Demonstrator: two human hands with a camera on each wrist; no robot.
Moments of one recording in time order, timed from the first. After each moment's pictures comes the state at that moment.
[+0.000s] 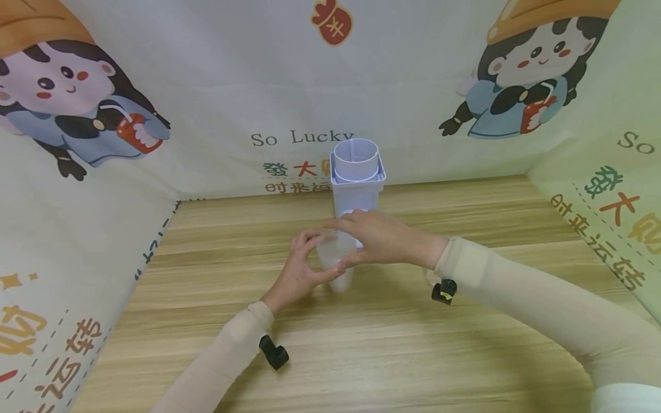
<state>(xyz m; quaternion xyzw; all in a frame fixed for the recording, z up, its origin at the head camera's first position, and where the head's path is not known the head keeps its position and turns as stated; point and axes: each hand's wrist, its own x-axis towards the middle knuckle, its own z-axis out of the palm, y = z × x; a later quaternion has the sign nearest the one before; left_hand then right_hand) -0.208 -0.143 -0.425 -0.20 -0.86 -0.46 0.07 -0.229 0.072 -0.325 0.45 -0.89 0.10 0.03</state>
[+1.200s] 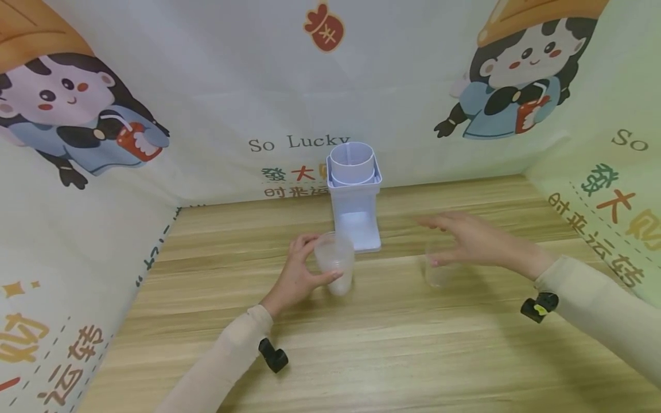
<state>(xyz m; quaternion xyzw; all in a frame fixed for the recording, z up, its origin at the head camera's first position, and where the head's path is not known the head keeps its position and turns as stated) -0.207 -0.142 -0.424 -0.18 -0.87 -0.45 0.06 -0.216 0.219 -0.337 0.32 -0.94 0.13 0.01</state>
